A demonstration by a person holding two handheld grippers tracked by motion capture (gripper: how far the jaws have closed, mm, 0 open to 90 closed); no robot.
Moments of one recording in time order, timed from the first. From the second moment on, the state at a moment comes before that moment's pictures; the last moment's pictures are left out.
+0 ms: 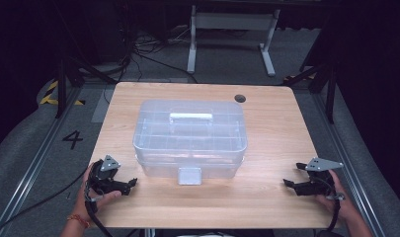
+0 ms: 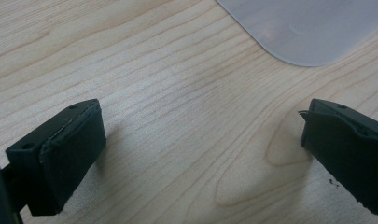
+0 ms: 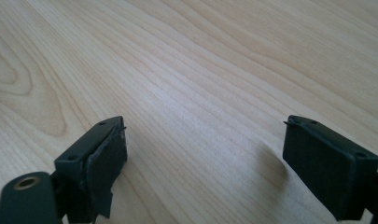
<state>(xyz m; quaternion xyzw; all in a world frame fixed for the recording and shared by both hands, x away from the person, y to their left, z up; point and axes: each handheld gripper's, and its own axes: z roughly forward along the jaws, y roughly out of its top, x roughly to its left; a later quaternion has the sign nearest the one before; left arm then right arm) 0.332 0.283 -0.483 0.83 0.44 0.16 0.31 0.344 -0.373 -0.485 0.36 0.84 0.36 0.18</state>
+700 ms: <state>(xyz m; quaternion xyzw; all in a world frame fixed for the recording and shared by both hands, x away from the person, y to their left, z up) 0.332 0.283 -0.483 0.83 0.44 0.16 0.31 0.349 -0.370 -0.459 0.34 0.83 0.41 0.18</state>
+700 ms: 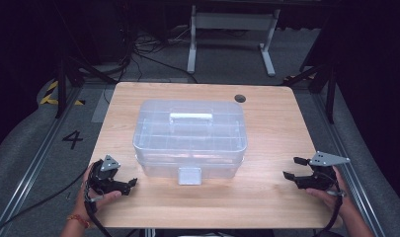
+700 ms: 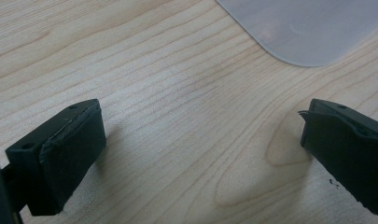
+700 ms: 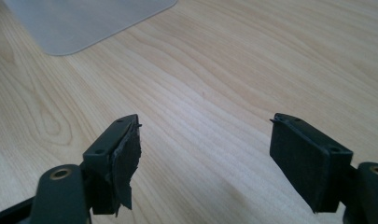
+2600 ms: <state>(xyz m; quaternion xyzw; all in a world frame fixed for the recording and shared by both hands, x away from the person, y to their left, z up) 0.332 0.283 -0.483 0.83 0.44 0.16 0.31 0.410 -0.293 -0.354 0.29 0.80 0.47 0.23</state>
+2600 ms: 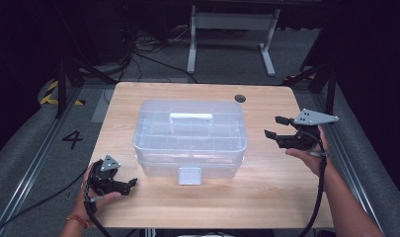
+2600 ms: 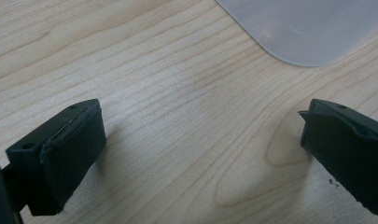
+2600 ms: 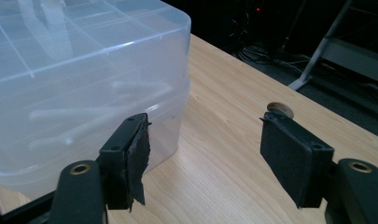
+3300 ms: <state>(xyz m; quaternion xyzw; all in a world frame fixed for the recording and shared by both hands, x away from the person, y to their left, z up) 0.332 0.283 -0.483 0.83 0.44 0.16 0.31 0.423 -0.252 -0.325 0.25 0.81 0.48 0.23</state>
